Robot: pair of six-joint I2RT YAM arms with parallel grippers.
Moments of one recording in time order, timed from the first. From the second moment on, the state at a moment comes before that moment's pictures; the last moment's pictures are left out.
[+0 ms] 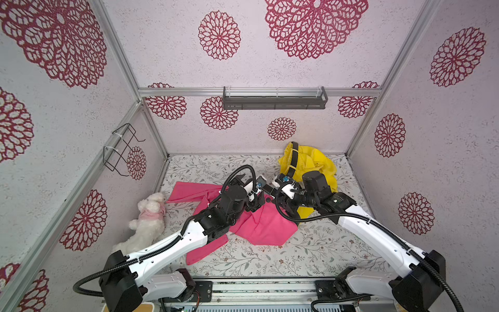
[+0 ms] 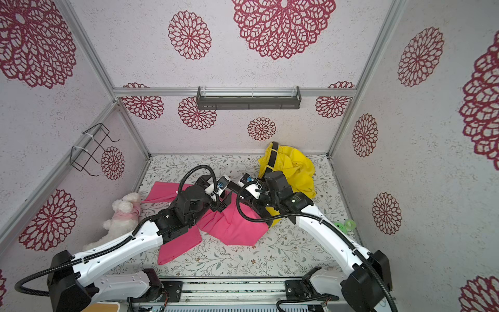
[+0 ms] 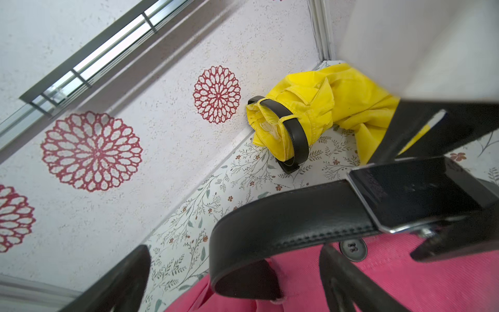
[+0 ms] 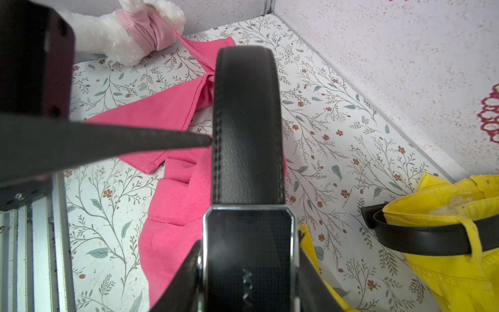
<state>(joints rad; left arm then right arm) -0.86 1.26 0.97 -0.02 -0.41 0.43 0.61 1.25 1.10 -0.48 -0.35 -0.32</state>
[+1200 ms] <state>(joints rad) -0.26 1.14 0.96 -0.33 -0.05 -0.11 0.56 1.19 1.04 -0.37 -0.45 -0.26</state>
